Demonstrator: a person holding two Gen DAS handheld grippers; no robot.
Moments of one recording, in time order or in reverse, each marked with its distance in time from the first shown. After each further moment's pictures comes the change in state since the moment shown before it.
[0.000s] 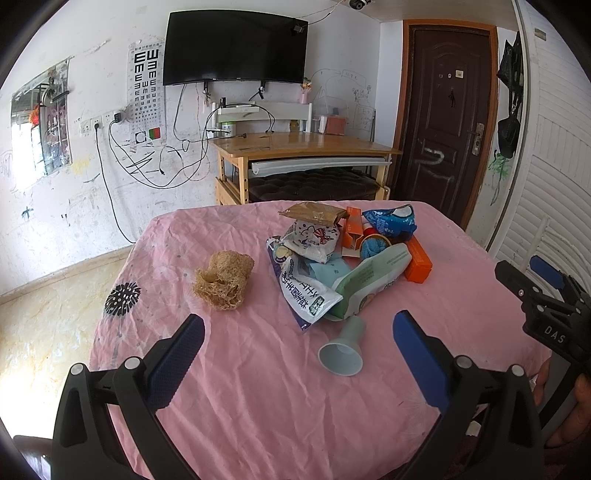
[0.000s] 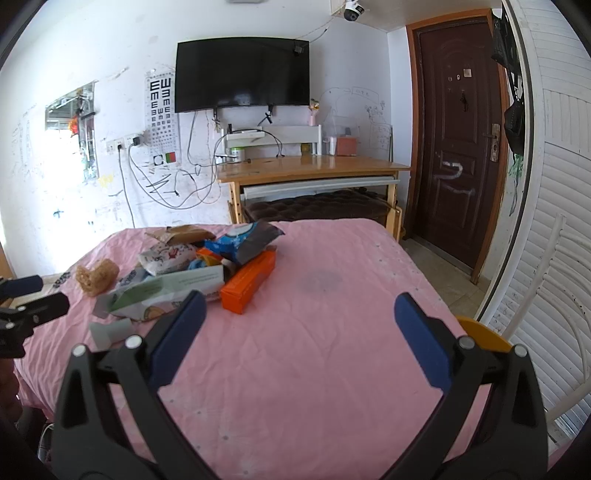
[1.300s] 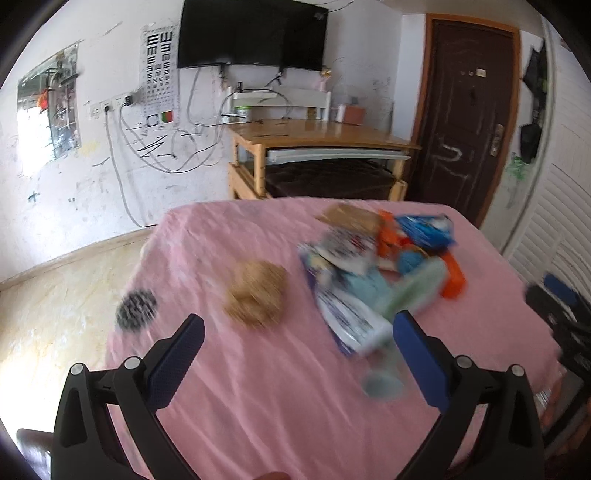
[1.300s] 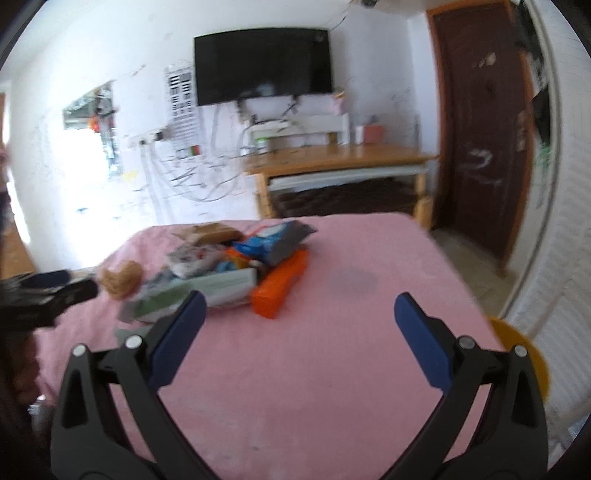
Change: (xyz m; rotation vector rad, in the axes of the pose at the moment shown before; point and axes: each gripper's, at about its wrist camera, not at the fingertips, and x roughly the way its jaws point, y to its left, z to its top) left arm 0.029 0.039 0.030 -0.051 0.063 0.042; right arm 0.014 0.012 0.014 0.026 0.073 0.164
